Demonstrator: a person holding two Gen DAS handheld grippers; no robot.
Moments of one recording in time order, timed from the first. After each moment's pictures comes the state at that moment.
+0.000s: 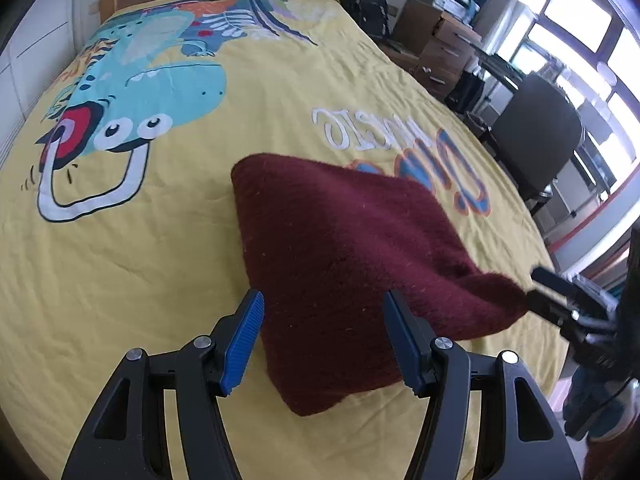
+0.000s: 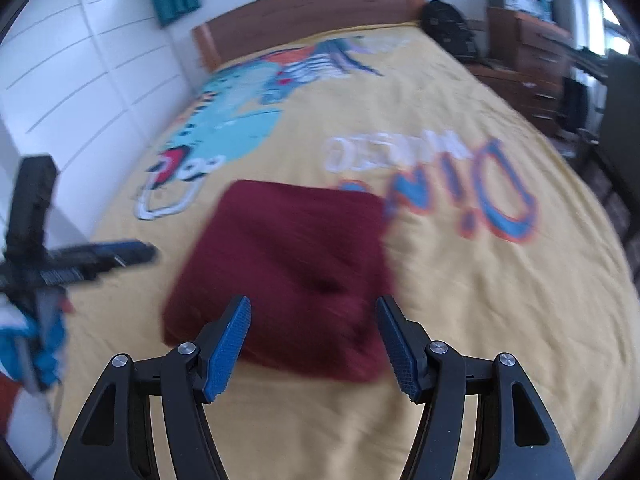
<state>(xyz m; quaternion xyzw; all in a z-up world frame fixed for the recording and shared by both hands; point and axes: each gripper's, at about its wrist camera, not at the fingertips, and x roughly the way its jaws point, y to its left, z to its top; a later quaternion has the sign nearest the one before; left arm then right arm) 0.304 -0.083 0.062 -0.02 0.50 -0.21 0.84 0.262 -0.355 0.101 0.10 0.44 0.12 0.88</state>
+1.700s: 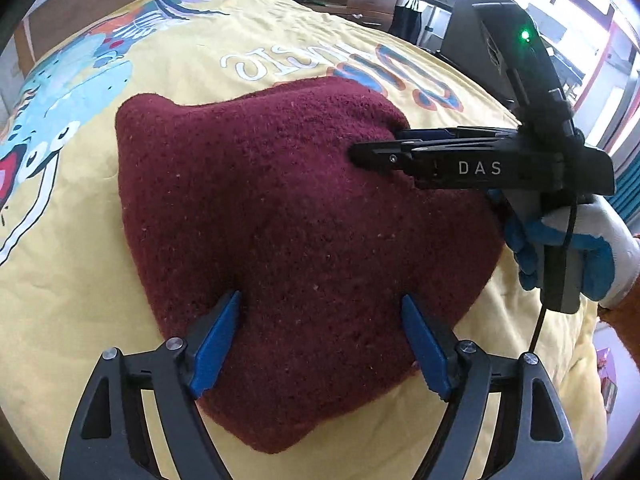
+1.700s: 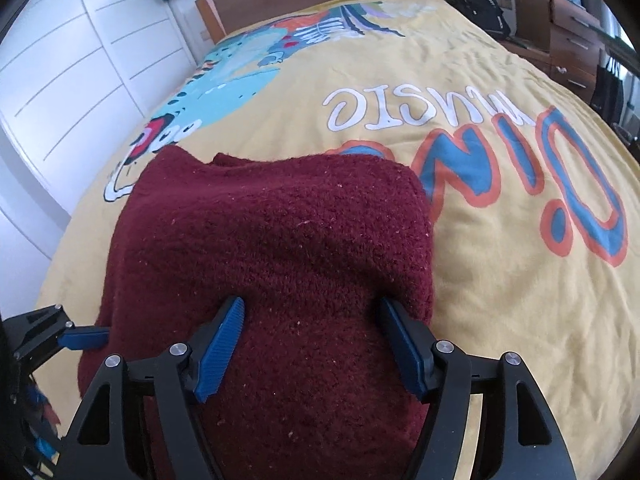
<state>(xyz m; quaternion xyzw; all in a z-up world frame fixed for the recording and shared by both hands) 0.273 -0.130 -0.028 0.10 0.50 -0.30 0.81 0.359 -0.351 -0.018 0.09 0.48 0.15 0.86</state>
